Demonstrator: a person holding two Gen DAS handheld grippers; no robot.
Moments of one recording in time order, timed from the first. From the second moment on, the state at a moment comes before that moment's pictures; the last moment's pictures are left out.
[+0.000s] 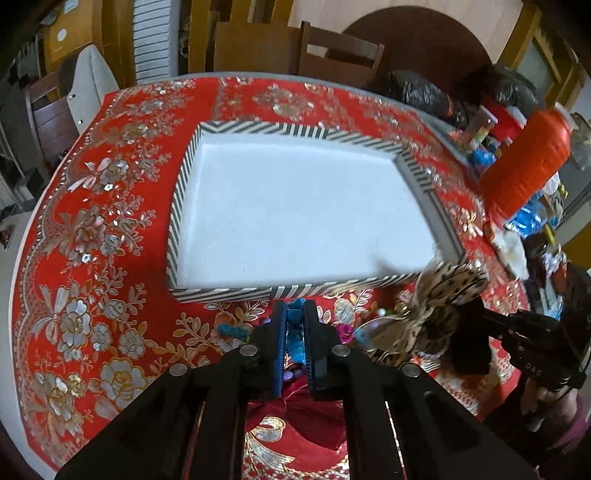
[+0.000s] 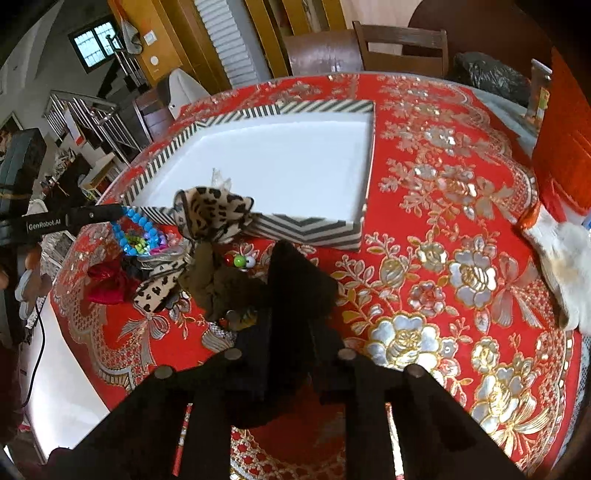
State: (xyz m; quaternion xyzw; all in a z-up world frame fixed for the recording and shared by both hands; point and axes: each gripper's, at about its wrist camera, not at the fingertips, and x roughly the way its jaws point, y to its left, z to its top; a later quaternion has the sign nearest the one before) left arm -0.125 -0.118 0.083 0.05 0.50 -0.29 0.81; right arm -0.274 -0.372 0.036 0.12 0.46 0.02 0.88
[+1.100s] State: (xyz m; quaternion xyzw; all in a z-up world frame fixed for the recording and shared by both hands) left arm -0.047 -0.147 0.071 0.05 0.49 -0.21 0.85; right arm -0.156 -0.396 0.072 0.10 0.42 -0.01 0.90
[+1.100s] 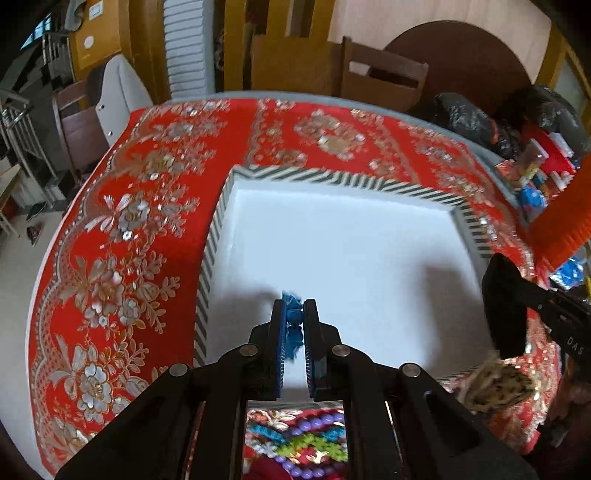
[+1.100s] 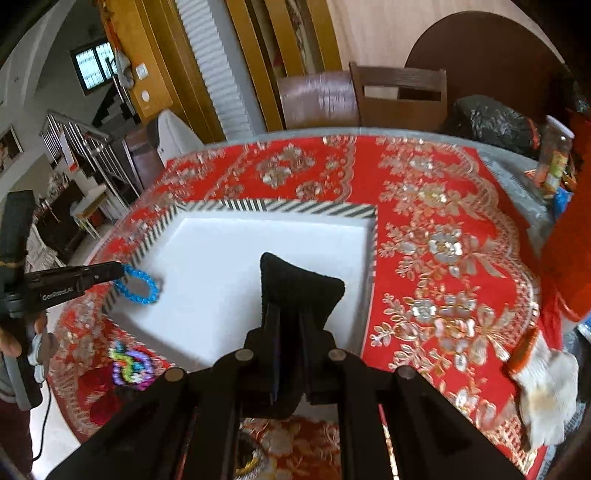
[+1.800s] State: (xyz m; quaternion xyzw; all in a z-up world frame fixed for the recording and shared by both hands) left arm -0.044 -0.129 0.056 0.02 0.49 -0.18 0.85; right arm -0.141 -0.405 0.036 0.13 0.46 -0.04 0.88
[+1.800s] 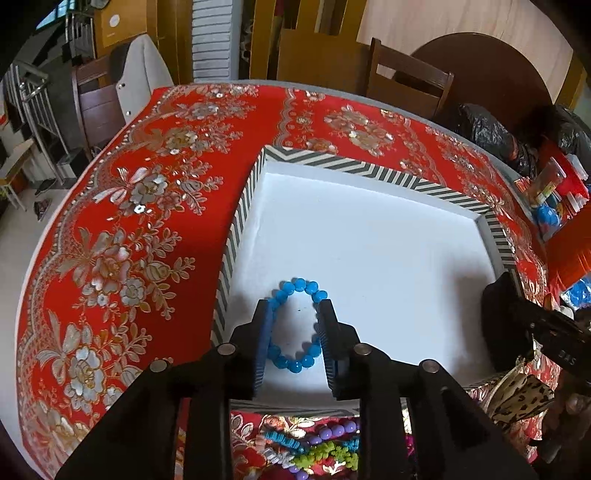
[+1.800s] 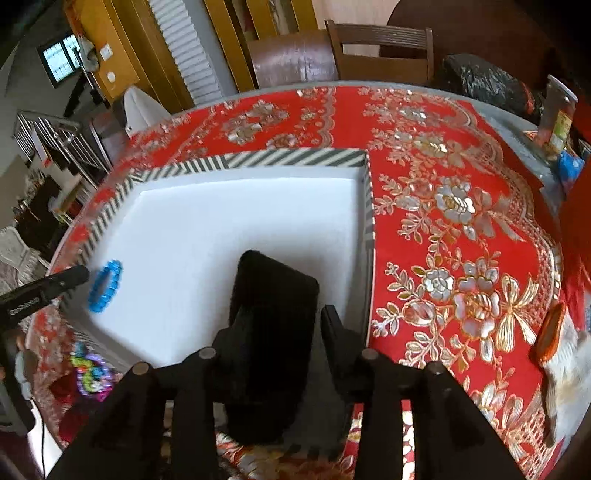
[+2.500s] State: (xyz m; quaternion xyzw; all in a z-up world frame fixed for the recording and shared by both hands) left arm -0.099 -0.124 0.101 0.04 0.43 -0.18 0.88; right arm -0.210 -0.378 0.097 0.12 0.39 -0.03 0.91
